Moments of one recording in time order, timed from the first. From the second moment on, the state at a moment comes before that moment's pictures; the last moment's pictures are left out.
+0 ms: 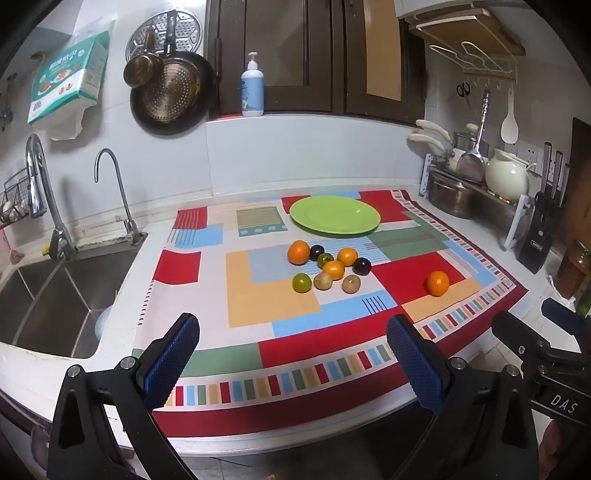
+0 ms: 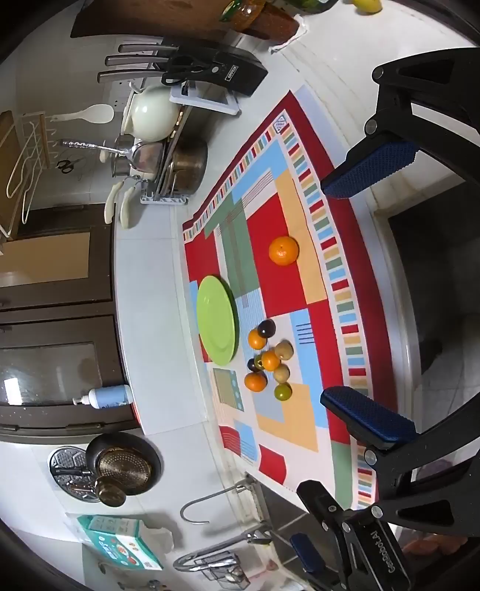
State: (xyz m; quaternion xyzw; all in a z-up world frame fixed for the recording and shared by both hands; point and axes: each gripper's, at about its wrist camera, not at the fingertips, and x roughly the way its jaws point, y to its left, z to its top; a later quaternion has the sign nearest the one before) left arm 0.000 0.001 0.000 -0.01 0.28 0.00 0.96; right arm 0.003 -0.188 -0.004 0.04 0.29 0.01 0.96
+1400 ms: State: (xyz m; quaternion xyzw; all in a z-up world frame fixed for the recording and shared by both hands) left arm -0.003 -0.002 0.011 0.00 0.27 0.02 0.96; right arm 0.009 -0.193 -0.004 0.04 0.28 0.03 0.96
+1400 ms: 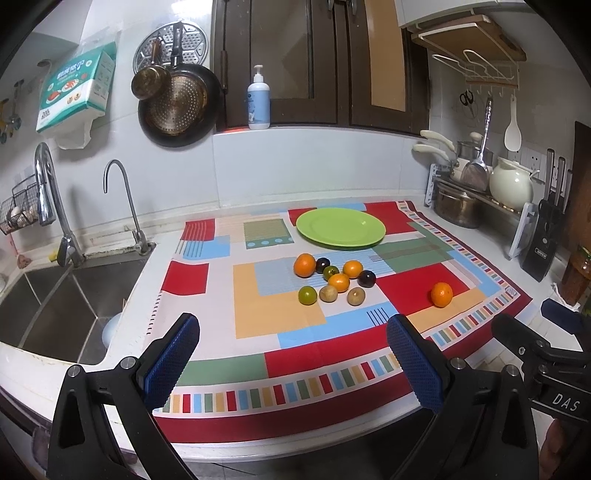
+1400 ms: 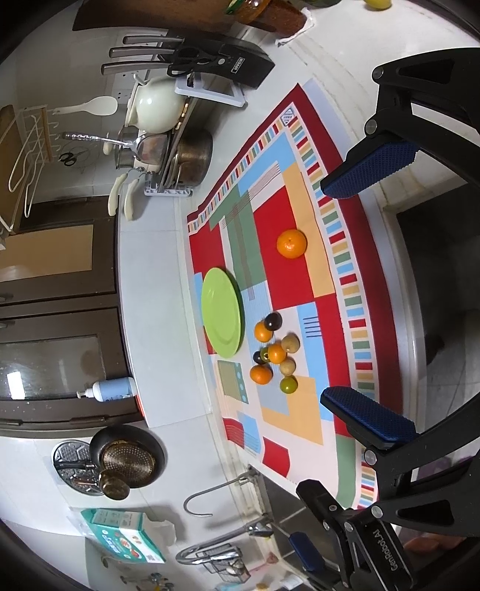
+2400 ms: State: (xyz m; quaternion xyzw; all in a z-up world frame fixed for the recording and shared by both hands) left arm -0.007 -0.003 0.017 0.00 0.25 0.01 0.97; right arm 0.006 -0.191 0.005 0.03 0.27 0.04 0.96
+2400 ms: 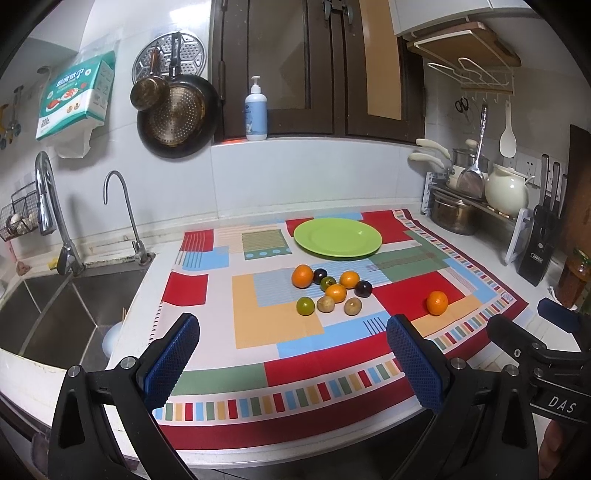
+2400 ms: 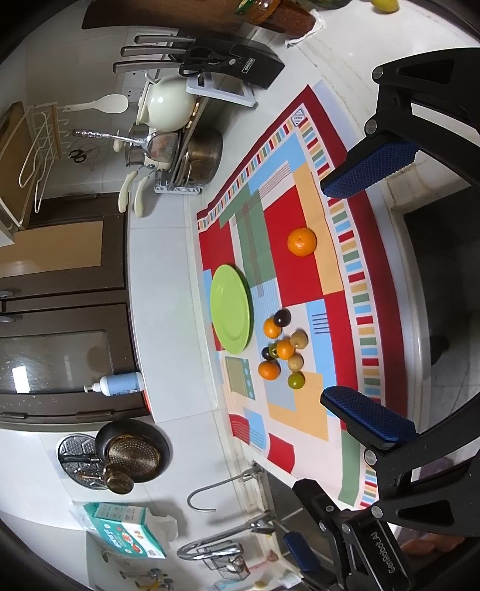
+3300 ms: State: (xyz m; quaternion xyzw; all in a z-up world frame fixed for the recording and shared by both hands) left arm 0.039 0.015 0.003 0.02 0.27 -0.01 0.96; right arm 0.048 -0.167 -0.006 0.02 0.28 0.05 0.96
